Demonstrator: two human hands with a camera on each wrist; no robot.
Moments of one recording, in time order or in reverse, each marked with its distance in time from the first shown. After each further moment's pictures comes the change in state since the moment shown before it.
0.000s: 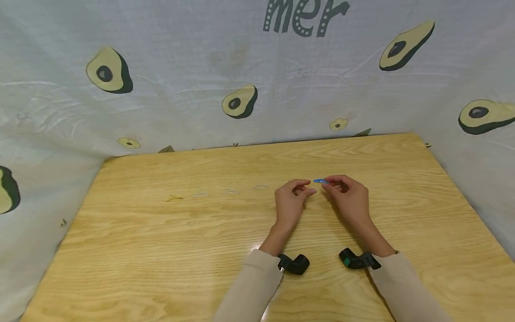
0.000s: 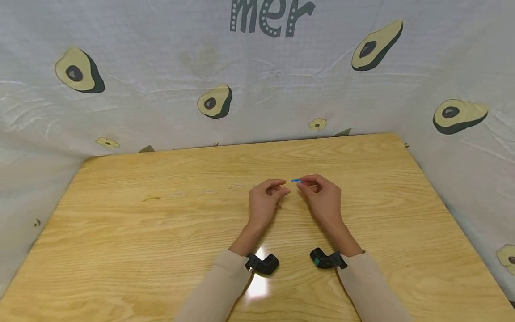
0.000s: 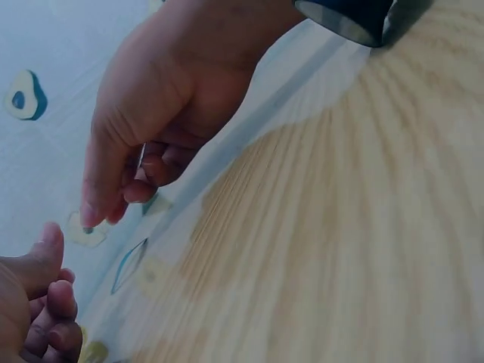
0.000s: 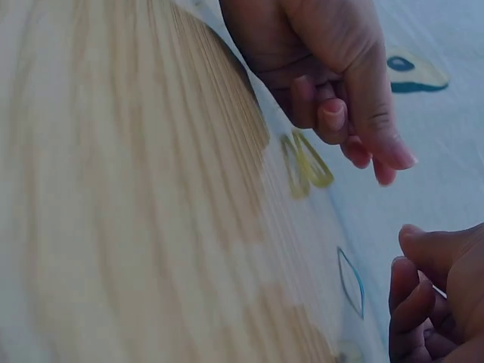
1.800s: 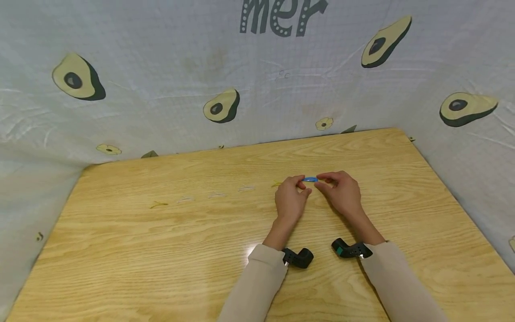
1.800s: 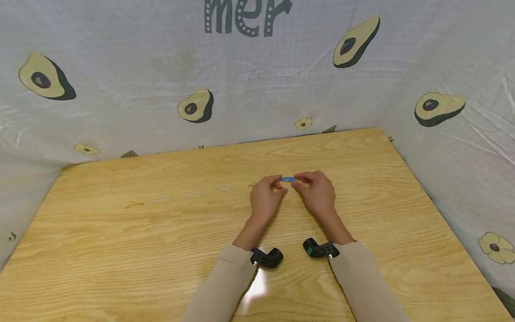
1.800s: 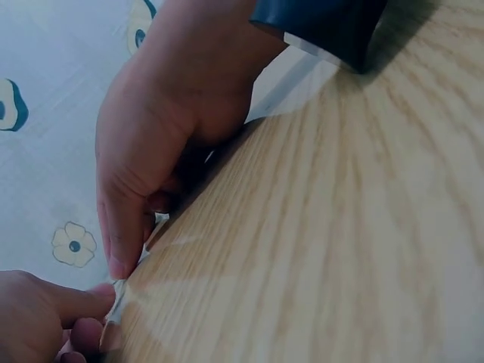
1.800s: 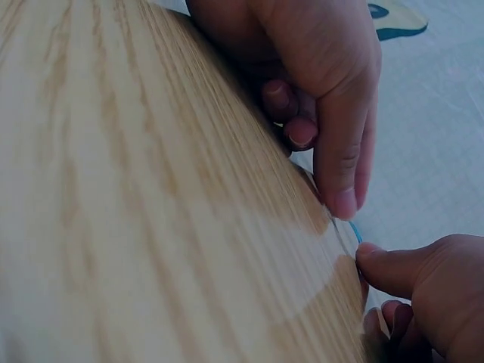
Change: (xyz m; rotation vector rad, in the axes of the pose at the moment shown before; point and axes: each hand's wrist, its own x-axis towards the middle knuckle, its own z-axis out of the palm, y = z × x) left_hand 0.017 0.006 0.033 0.583 -0.077 -0.039; right_hand 0.021 0.022 -0.012 -0.248 -0.069 -0.009
